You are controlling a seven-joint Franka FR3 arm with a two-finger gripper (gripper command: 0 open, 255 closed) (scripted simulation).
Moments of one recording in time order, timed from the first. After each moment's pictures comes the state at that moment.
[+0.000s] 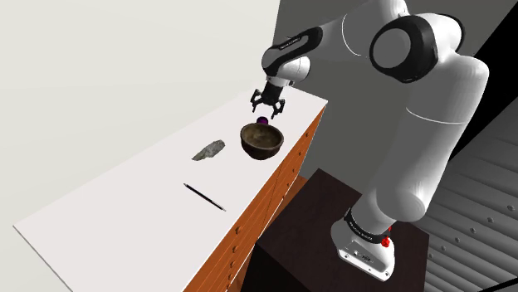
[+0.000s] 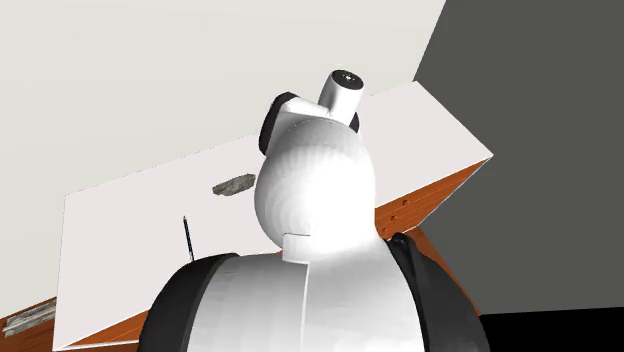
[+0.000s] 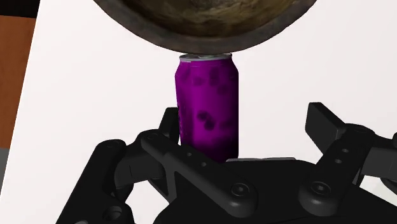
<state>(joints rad) 0.05 0.22 -0.39 -2.06 0.38 2.28 0.41</state>
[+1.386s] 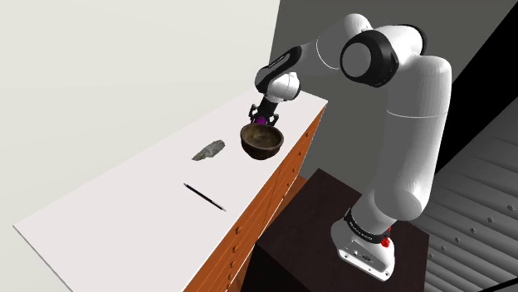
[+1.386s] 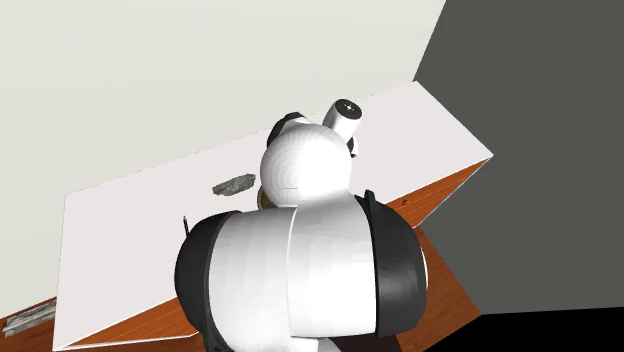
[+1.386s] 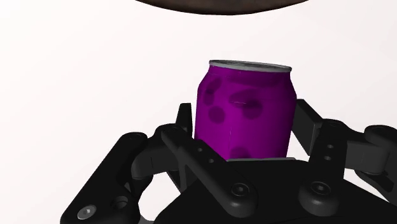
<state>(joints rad) -0.01 0.41 -0.33 -2.04 0.57 2.45 0.26</state>
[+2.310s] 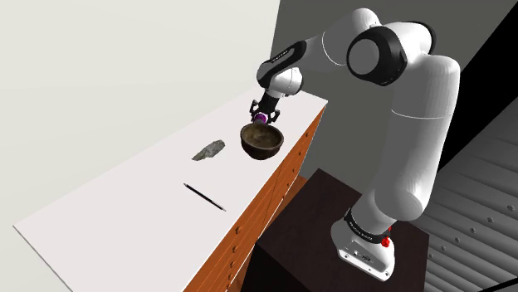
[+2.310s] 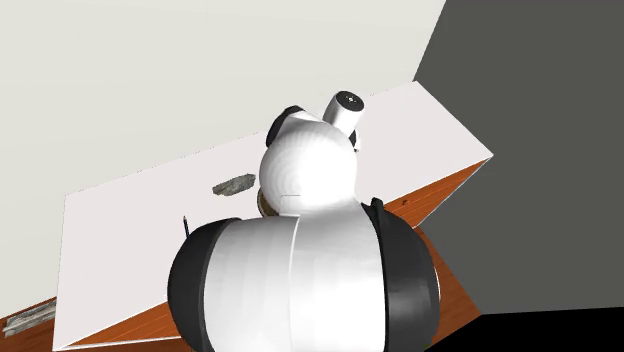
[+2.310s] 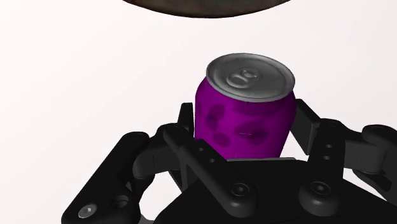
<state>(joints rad) 0.00 0.36 -0.35 -2.03 0.52 2.41 0.29</state>
